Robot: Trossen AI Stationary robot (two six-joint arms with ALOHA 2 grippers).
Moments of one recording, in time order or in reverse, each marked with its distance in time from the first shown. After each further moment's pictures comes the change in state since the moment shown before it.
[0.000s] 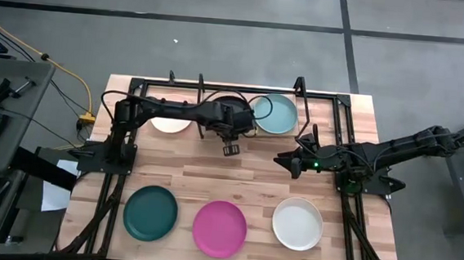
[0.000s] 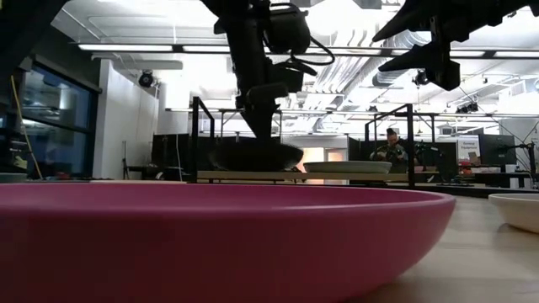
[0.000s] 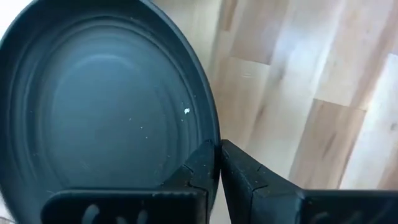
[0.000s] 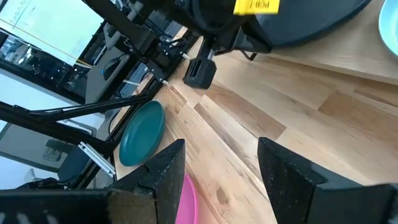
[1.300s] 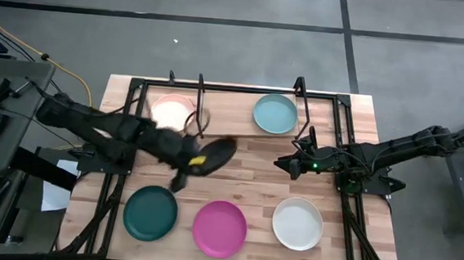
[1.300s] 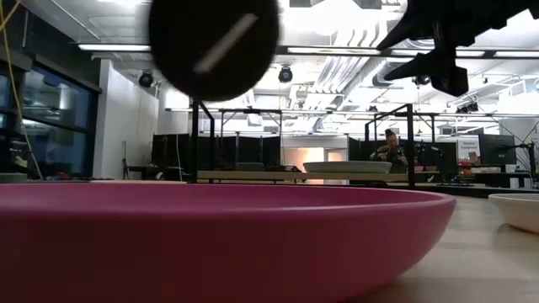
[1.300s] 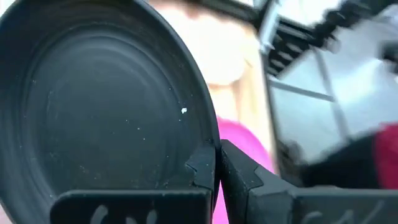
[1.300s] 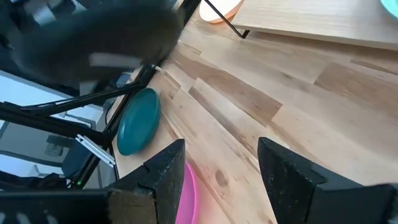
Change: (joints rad) left arm -0.394 -0.729 -0.404 0.296 0.222 -0.359; right arm 0.000 0.015 -0.001 -0.043 -0.045 0.076
